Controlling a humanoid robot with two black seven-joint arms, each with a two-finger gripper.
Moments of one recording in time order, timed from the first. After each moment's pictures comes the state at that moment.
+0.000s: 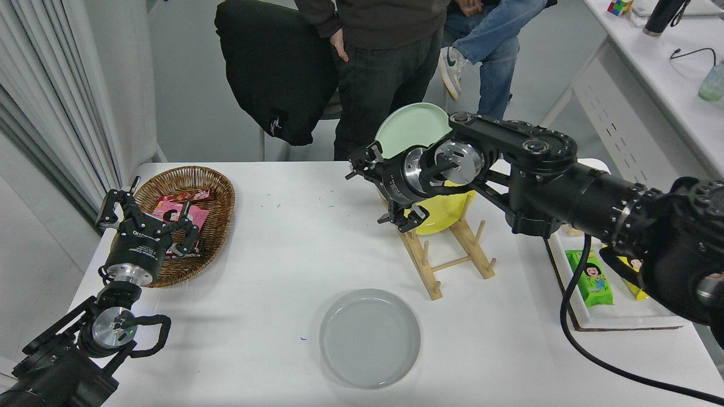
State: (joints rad) left arm -0.41 0.36 -1.02 -0.69 0.06 -0.47 -0.52; right arm 1.43 -0.10 0.13 0.72 -0.02 0.19 -0.64
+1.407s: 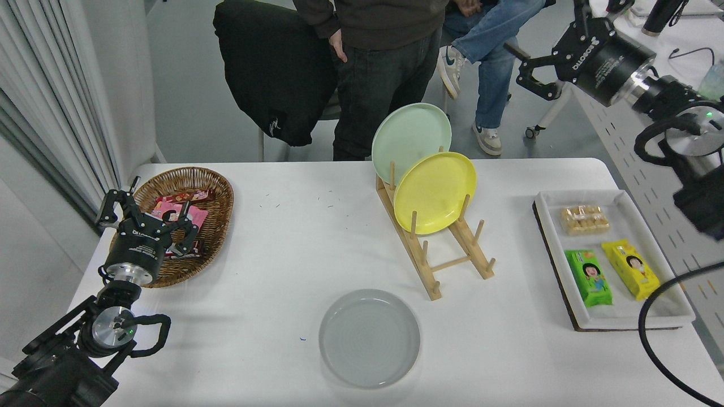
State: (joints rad) left arm -0.41 0.36 -1.02 -0.69 0.06 -0.47 -0.52; right arm 0.98 -0.42 0.95 0.62 -0.03 0.59 -0.05
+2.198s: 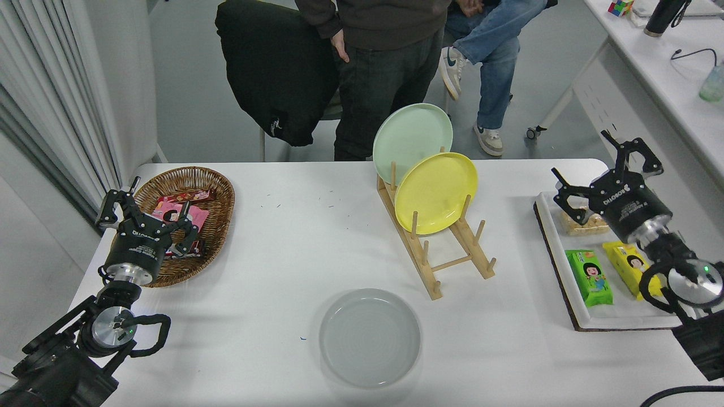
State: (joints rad) left arm -0.41 0.36 -1.02 -0.69 0.06 -0.47 -0.52; right arm 0.53 -0.38 1.21 0.64 -0.04 0.49 -0.02
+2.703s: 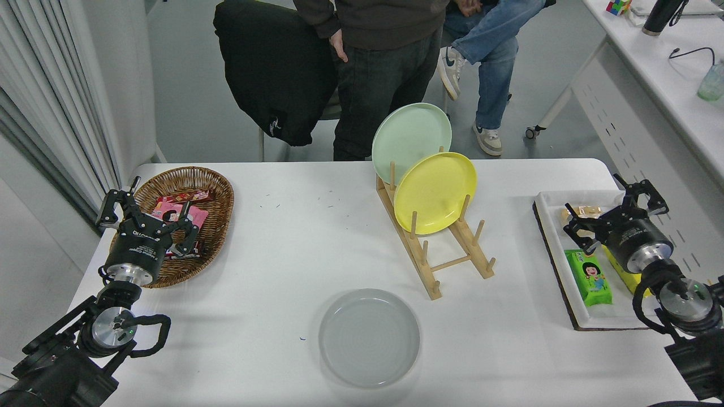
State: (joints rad) left arm -0.41 0.36 -1.02 -0.69 0.06 -0.47 -0.52; right arm 0.50 -0.34 1.26 0.63 -0.04 0.27 -0.03
